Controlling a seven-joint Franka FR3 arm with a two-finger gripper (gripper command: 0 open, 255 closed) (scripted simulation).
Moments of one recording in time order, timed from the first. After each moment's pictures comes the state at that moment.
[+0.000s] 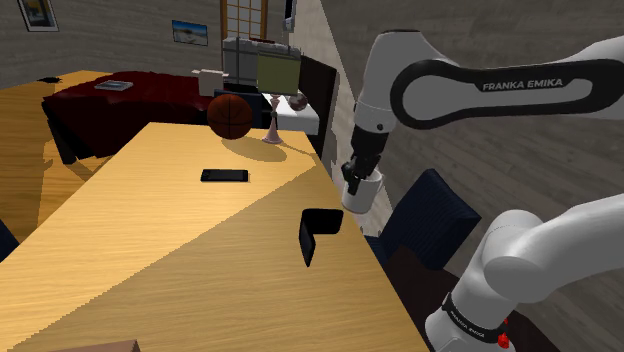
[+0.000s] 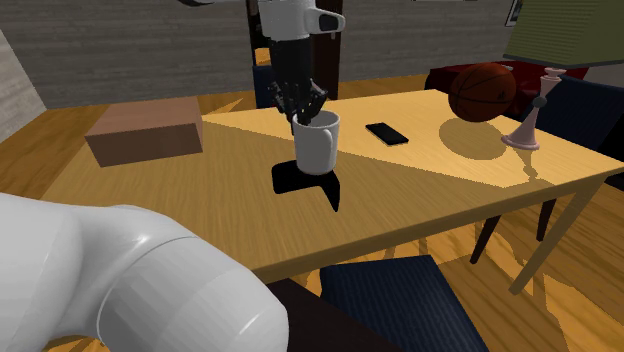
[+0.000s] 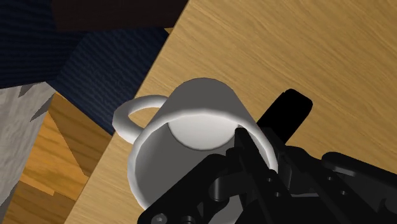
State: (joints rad) arm 0.01 -0.68 0.26 -2.49 0.10 1.86 0.24
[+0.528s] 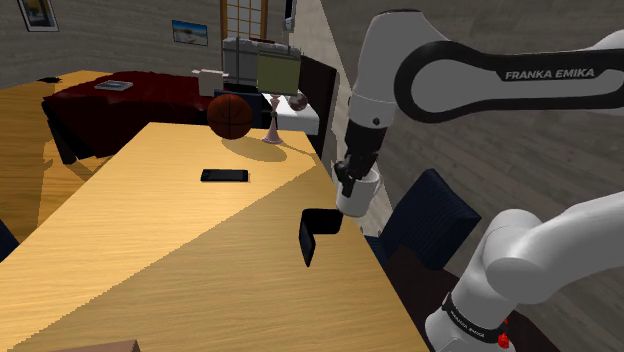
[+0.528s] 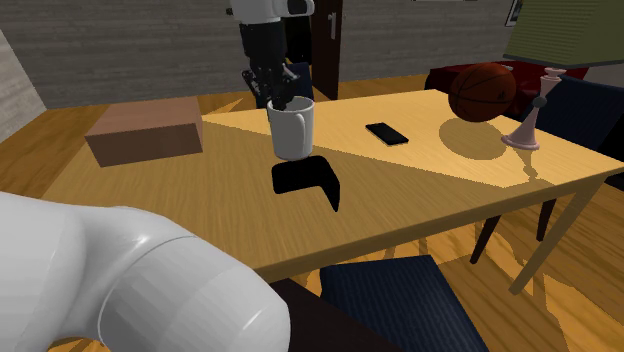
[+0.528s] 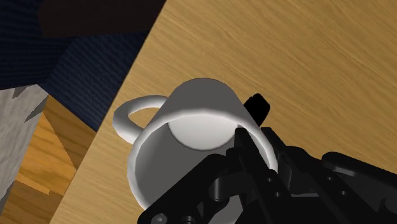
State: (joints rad) arm 0.04 -0.67 0.33 -2.41 0.15 1.80 0.33
